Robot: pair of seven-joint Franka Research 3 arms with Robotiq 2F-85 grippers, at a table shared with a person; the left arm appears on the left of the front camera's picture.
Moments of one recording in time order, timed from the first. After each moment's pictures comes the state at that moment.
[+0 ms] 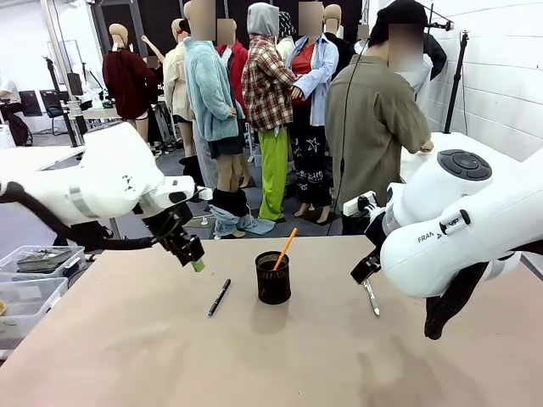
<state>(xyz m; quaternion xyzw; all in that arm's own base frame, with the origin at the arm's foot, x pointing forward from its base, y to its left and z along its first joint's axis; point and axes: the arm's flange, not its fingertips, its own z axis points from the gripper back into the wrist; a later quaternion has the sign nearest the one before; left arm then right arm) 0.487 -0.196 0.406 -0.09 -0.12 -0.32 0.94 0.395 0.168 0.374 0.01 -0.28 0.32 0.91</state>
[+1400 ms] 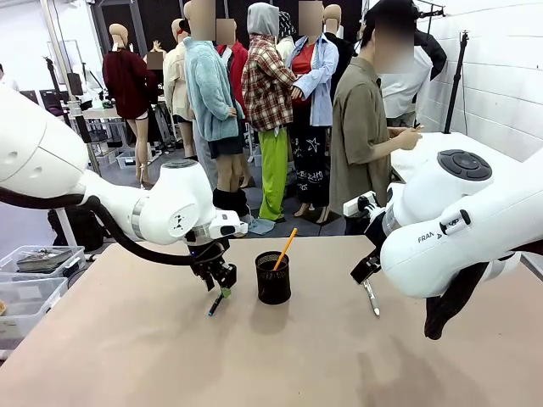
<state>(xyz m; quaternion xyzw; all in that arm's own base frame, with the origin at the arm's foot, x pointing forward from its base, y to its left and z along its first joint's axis) 0.523 -0.261 0.311 -0.02 -0.07 -0.29 0.96 0.395 0.168 0.374 0.01 -0.28 0.32 0.91</state>
